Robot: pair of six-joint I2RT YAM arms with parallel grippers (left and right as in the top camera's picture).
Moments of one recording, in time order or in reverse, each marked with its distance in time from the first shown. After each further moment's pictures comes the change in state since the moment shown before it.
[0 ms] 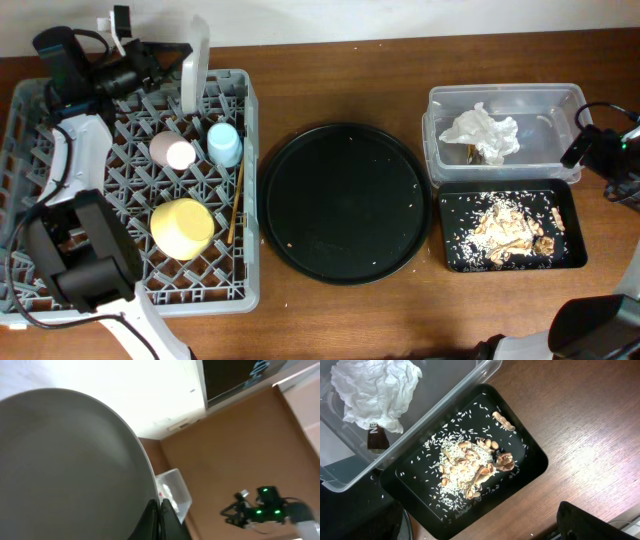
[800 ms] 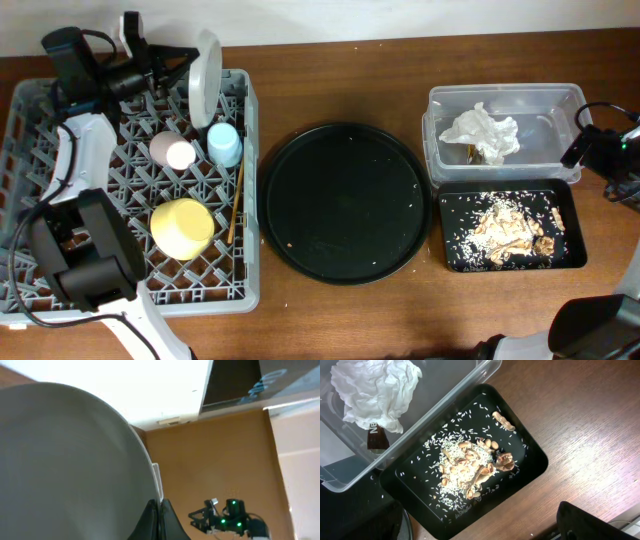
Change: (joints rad) left arm -0.020 0.000 0.000 -0.064 0.014 -0.197; right arm 0.000 0.000 0.000 0.000 0.000 0.000
